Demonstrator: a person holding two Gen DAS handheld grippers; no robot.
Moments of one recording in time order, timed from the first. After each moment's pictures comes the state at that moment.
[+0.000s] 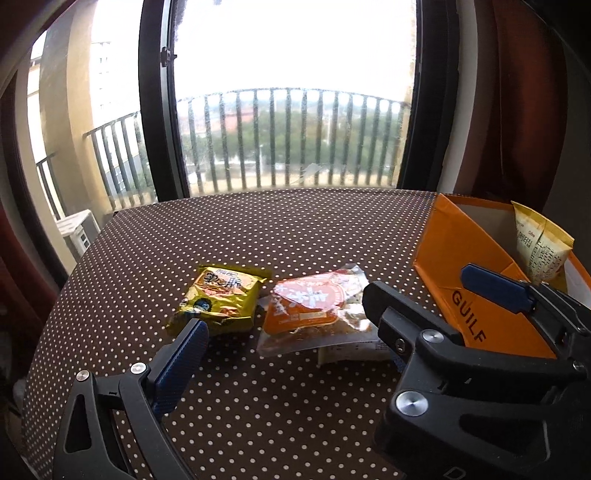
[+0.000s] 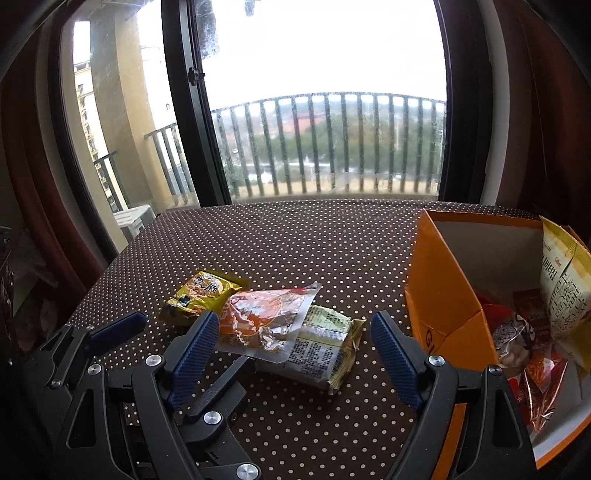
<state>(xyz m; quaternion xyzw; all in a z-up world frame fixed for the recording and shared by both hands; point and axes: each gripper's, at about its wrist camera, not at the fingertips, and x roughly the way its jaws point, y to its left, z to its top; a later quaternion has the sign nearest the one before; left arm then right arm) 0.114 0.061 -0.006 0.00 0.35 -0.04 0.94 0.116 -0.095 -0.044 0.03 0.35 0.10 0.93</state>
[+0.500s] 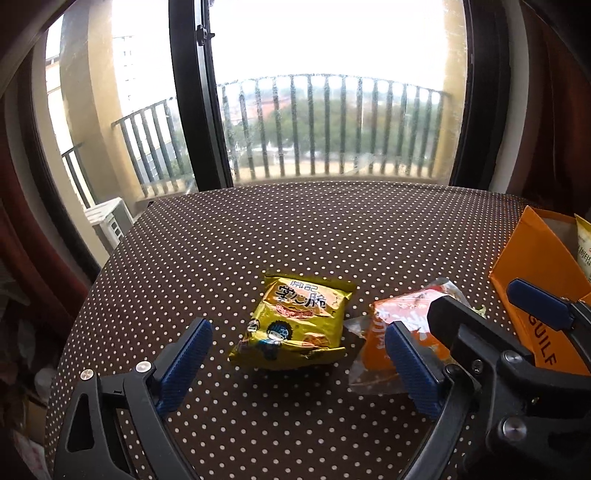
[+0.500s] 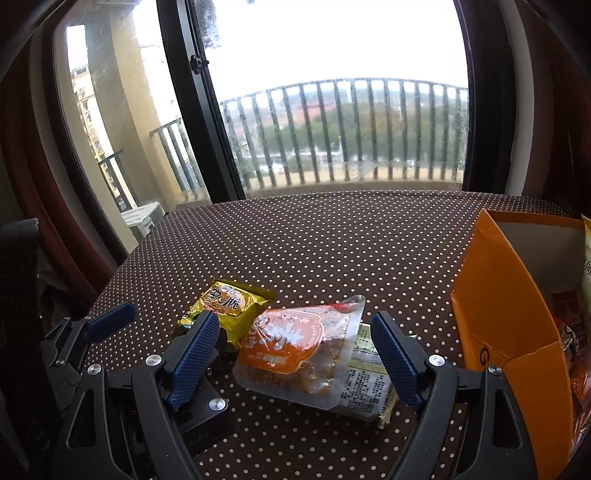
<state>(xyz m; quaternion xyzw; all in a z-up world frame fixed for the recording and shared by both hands) 0.152 0.097 -0.015 0.01 0.37 0.02 0.93 0.156 -0.068 -0.057 0.05 0.37 0.12 0.92</state>
